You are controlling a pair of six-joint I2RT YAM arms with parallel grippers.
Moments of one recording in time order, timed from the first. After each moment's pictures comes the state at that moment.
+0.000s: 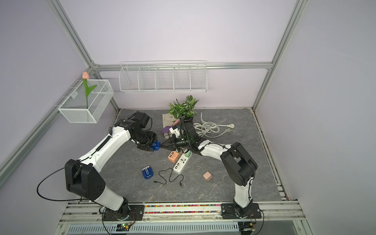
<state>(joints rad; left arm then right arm) -0.39 1.58 1.42 -1.14 0.23 -1.61 0.73 1.87 1.16 0.33 -0.87 1.24</state>
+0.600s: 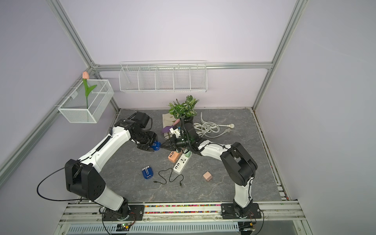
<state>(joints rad) -0.39 1.58 1.42 -1.14 0.24 -1.61 0.73 1.87 1.16 0.33 -0.86 1.24</state>
